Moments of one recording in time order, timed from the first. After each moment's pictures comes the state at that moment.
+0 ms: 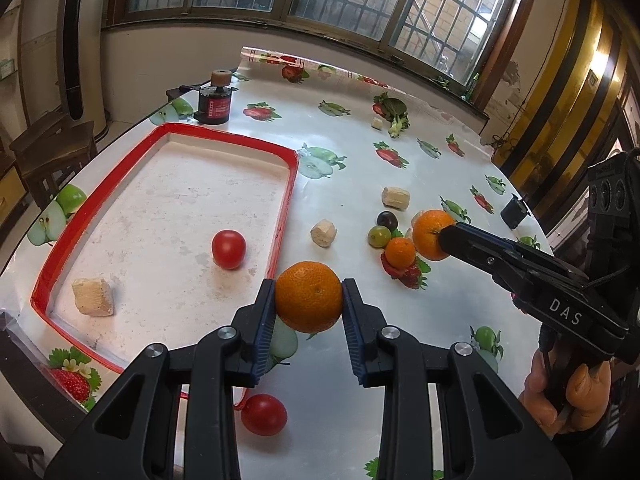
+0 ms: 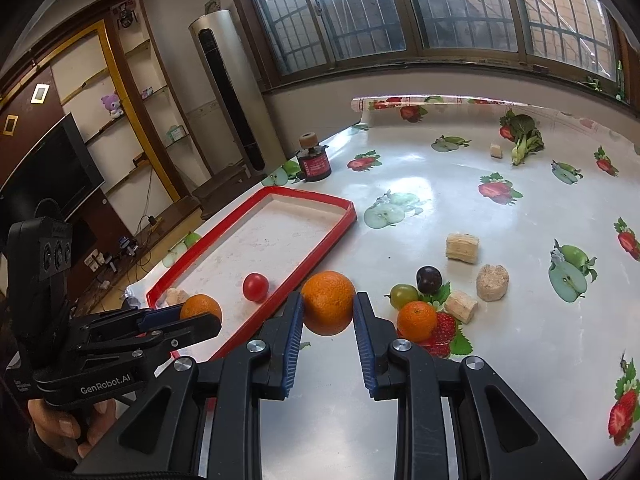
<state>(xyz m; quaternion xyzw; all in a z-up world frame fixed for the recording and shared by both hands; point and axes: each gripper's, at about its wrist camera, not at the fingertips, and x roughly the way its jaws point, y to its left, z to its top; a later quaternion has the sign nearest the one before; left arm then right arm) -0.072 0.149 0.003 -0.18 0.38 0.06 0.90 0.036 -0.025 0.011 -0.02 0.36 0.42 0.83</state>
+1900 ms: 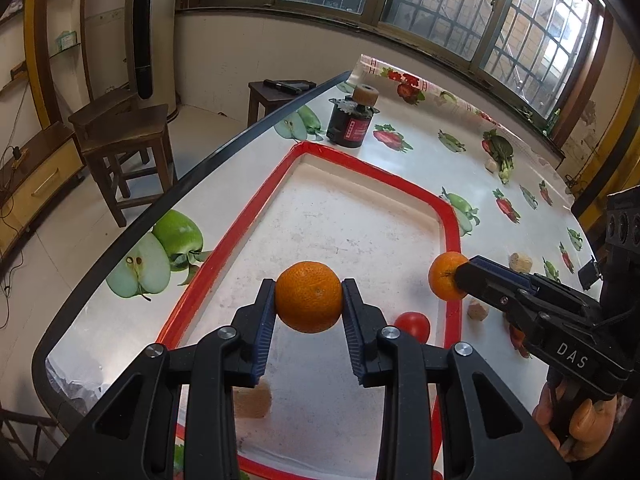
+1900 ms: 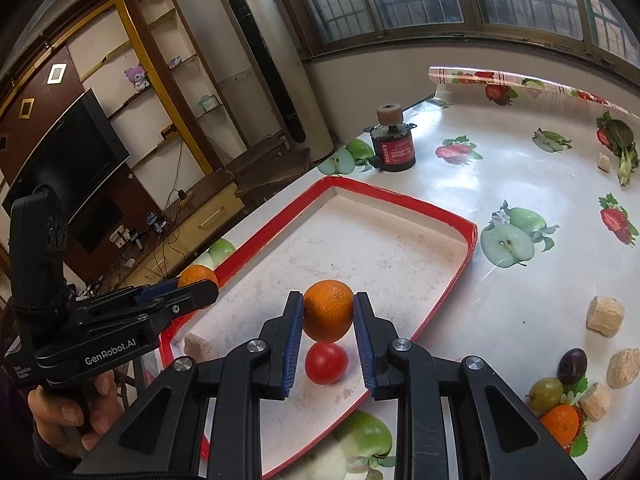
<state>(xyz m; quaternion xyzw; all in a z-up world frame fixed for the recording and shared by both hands) -0.046 0.282 -0.021 -0.20 0.40 0.18 0.88 0.070 0.127 -0.020 -0.04 0.40 0.48 0.78</state>
